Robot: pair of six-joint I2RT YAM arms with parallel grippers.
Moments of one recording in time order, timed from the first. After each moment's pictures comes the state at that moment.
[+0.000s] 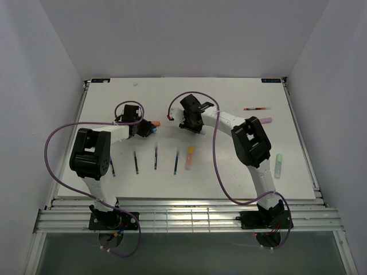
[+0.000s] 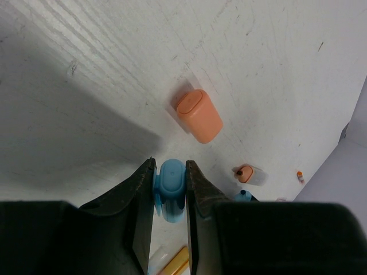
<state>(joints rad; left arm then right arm) -0.19 1.84 1.02 -0.03 0.11 -1.20 0.66 2.22 1.75 -0.63 0.03 -0.72</state>
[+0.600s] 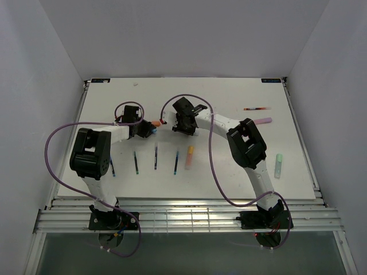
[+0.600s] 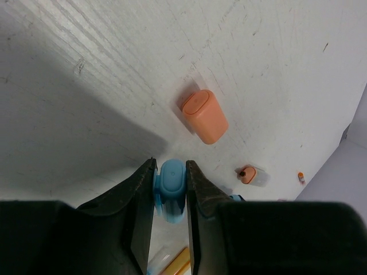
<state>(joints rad) -0.19 1.85 1.01 -0.02 0.11 -1.20 0.72 2.25 1.78 -0.62 0.01 -0.73</state>
